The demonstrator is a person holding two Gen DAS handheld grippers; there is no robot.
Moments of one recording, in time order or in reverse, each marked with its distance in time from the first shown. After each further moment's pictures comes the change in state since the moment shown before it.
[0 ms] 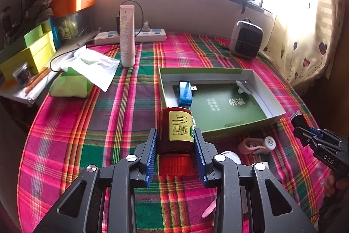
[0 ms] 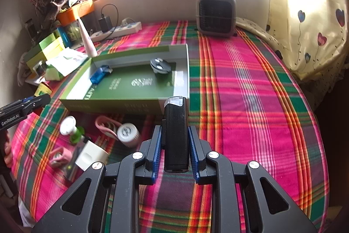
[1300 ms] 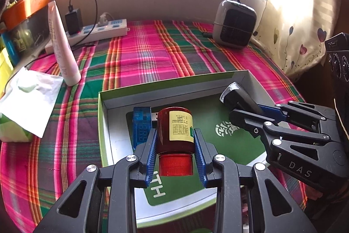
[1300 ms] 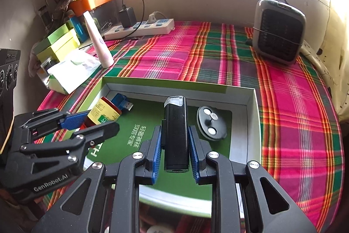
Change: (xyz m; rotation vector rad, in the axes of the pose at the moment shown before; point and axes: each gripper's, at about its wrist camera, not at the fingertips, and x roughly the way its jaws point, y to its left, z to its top) left arm 0.103 -0.043 0.053 0.089 0.119 -0.106; right arm 0.098 0.045 0.087 -0.114 0.094 0.151
